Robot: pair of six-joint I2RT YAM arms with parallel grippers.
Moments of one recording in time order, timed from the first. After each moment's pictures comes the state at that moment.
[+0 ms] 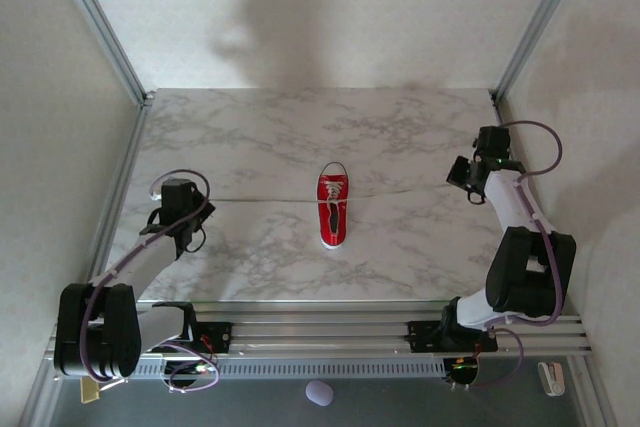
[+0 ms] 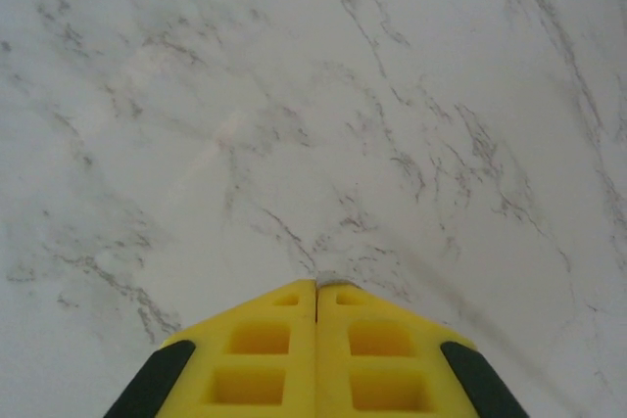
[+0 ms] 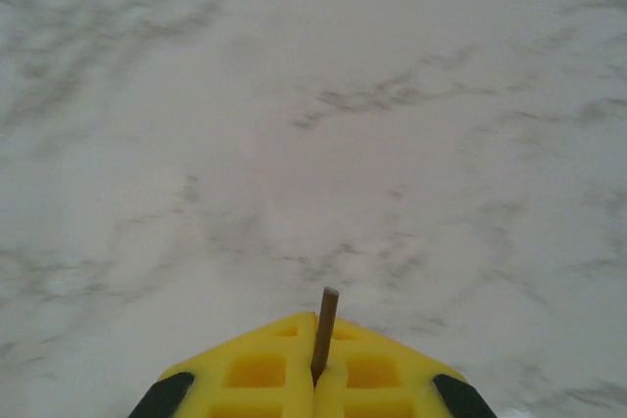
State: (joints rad) left arm 0.02 1.16 0.46 -0.06 -0.06 -0.80; right arm -0.13 1.47 1.04 -0.55 -0.09 0.27
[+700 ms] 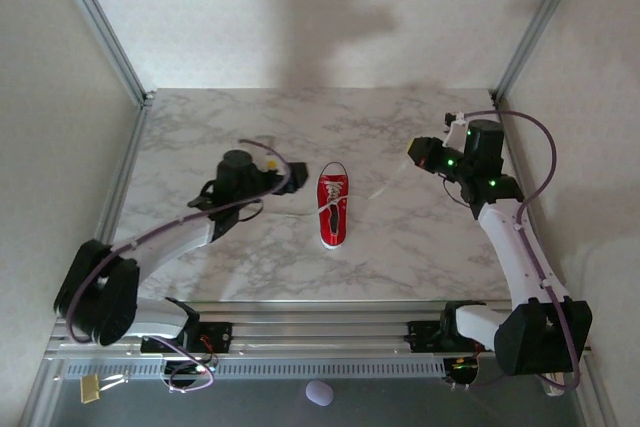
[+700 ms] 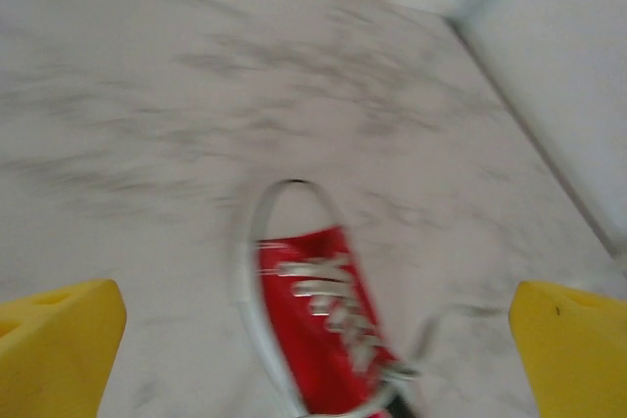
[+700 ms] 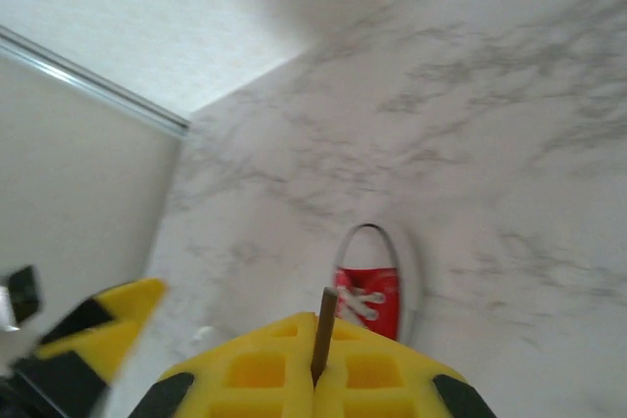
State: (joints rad) left arm -0.50 1.38 0.76 0.26 0.18 -0.45; right arm 0.09 1.16 1.00 -0.32 -0.58 0.58
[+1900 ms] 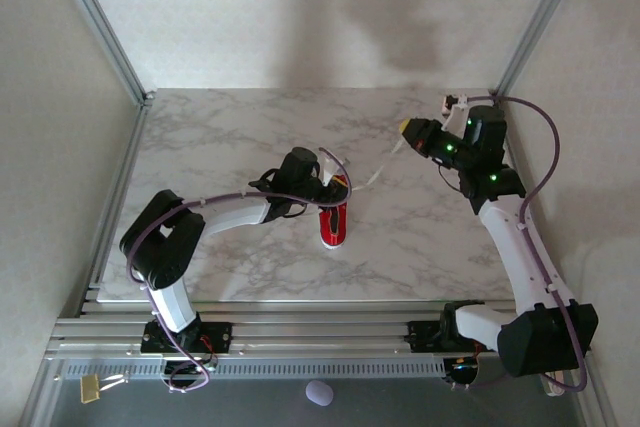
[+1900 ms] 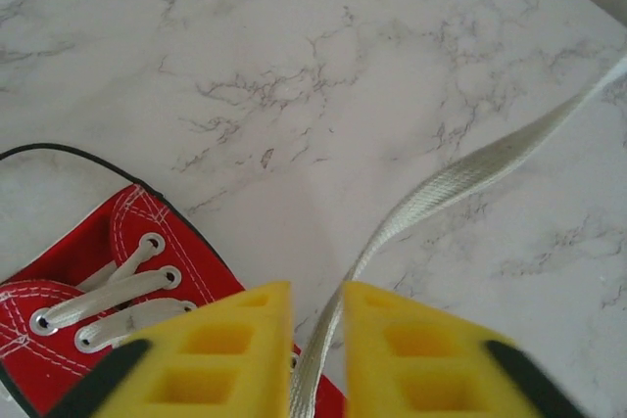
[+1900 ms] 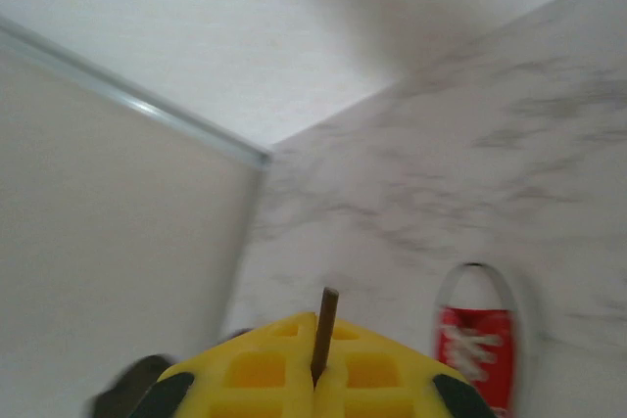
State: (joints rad) left arm -0.68 1.77 1.05 0.13 0.31 -0.14; right arm 0.15 1.16 1.11 -0.32 -0.51 0.69
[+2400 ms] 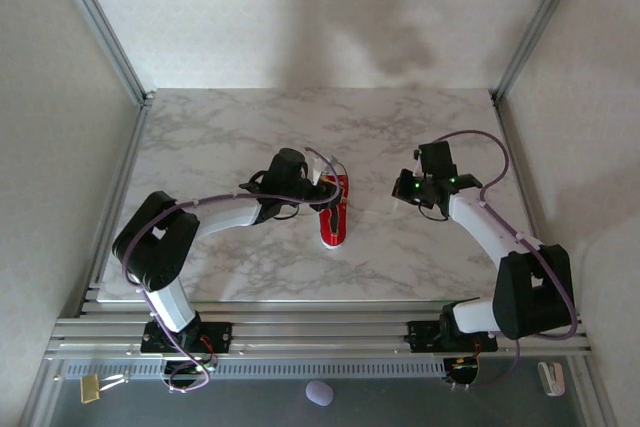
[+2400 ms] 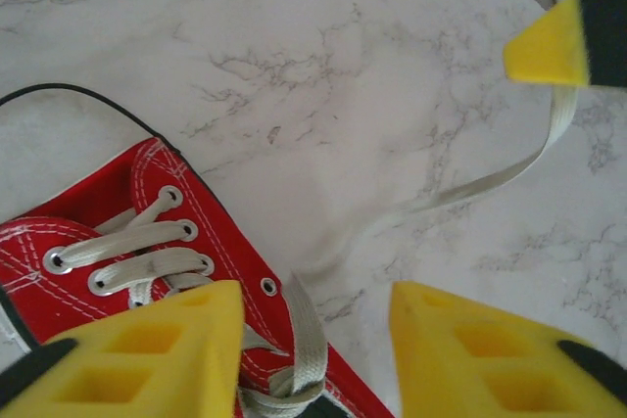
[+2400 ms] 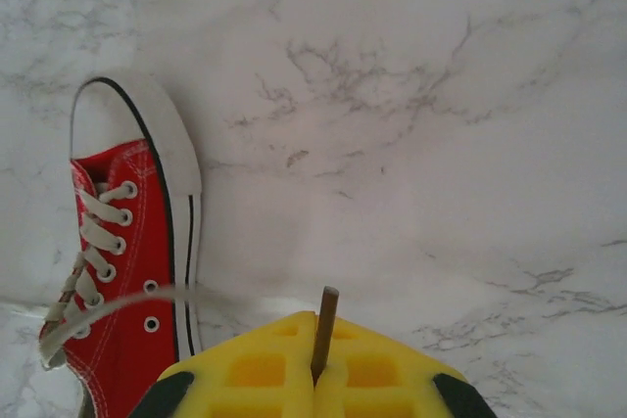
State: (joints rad) left arm -0.63 1.74 0.98 0.18 0.39 -0.24; right arm 0.26 1.34 0.91 -0.48 -0.18 0.53
